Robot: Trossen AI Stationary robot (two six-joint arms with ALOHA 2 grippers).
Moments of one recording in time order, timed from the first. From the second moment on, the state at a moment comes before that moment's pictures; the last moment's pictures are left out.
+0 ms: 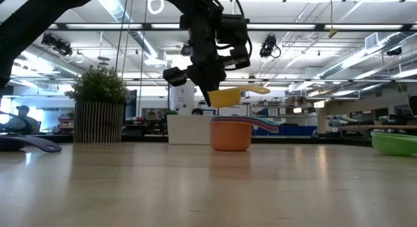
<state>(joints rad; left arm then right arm) 0.24 2.17 1.92 -1.16 0.25 -1.06 -0.17 0.86 1.31 -0.85 0.22 -0.19</state>
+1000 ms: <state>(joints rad) 0.24 2.18 1.92 -1.12 0.24 -1.09 -0.17 0.86 1.31 -0.86 0.21 -0.24</state>
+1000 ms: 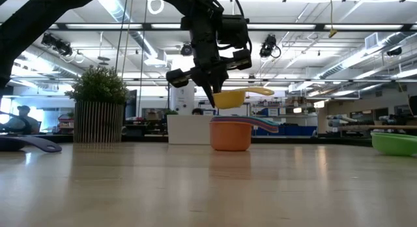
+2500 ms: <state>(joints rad) 0.13 2.13 2.33 -1.21 0.12 -0.72 -0.17 0.86 1.31 -1.24 0.16 0.06</state>
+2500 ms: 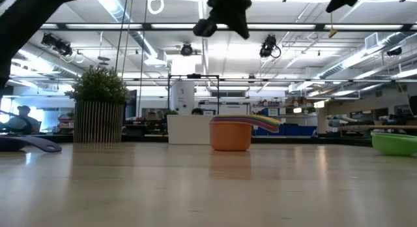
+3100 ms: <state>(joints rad) -0.04 2.00 2.31 -1.48 -0.11 -0.90 -0.17 0.90 1.31 -1.39 0.11 0.18</state>
